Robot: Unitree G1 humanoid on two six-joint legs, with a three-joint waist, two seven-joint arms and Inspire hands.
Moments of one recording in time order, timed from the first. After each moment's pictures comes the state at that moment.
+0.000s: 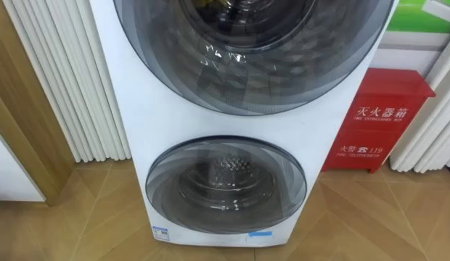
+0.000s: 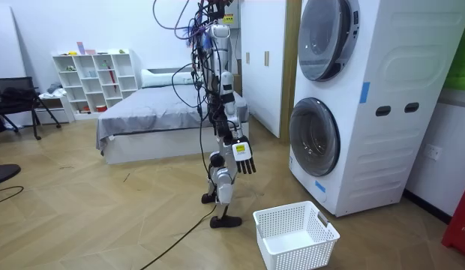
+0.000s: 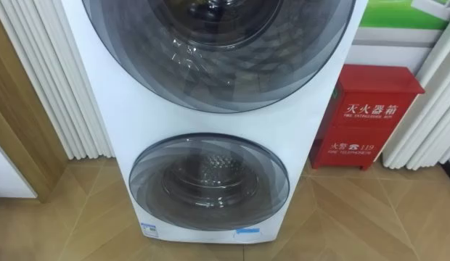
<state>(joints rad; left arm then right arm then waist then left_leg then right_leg) 0.18 0.14 0.10 1.20 -0.13 -0.04 0.22 0.06 -0.18 0.11 1.33 0.45 -0.02 0.01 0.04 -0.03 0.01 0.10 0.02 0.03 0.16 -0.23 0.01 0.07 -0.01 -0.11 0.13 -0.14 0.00</state>
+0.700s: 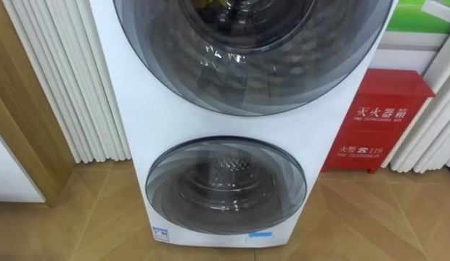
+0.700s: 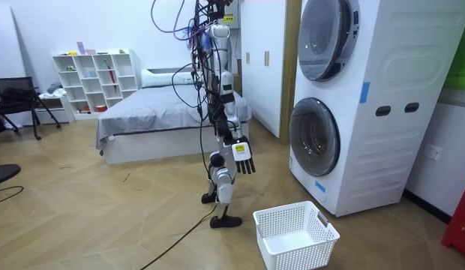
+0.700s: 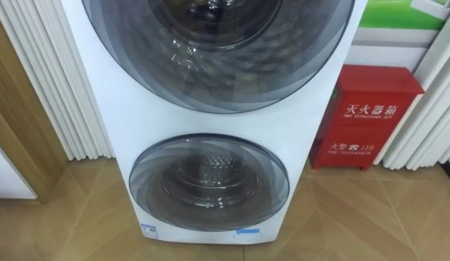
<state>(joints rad) 0.18 0.15 0.10 1.20 -0.14 -0.04 0.19 0.06 -0.18 0.06 1.33 0.47 -0.01 0.02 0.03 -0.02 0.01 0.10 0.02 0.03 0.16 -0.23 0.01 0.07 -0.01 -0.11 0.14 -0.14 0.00</state>
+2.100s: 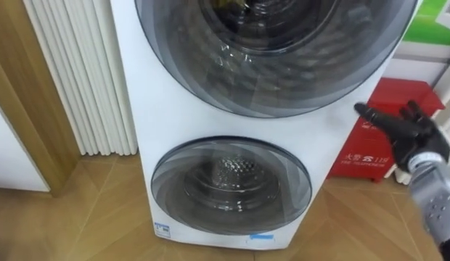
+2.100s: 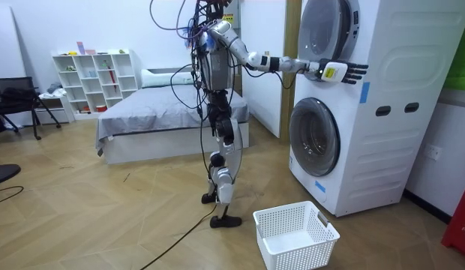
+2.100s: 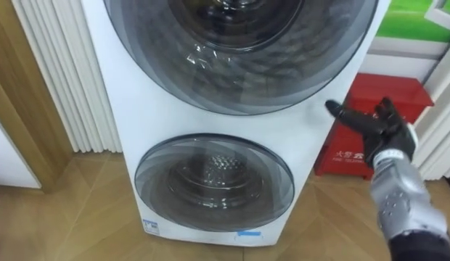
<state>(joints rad) 0.19 0.23 0.14 1.11 0.00 0.09 0.05 -0.62 -0.47 -0.17 0.80 0.70 0.02 -0.13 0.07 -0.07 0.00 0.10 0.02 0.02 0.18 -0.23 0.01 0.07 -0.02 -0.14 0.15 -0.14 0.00</state>
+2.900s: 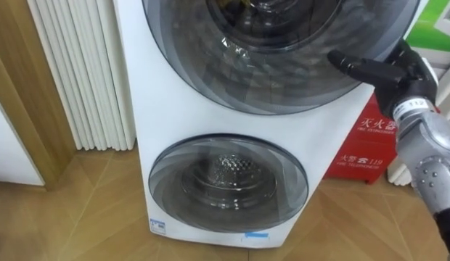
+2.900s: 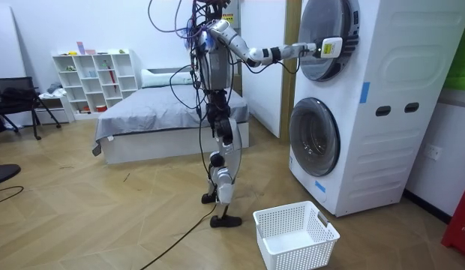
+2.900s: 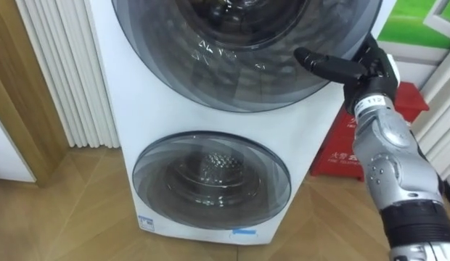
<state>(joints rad) 0.18 0.24 0.09 1.07 0.04 0.15 0.04 -0.66 -0.50 -0.02 0.53 0.71 0.07 -0.16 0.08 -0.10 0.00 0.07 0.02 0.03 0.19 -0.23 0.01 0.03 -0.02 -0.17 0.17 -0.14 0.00</state>
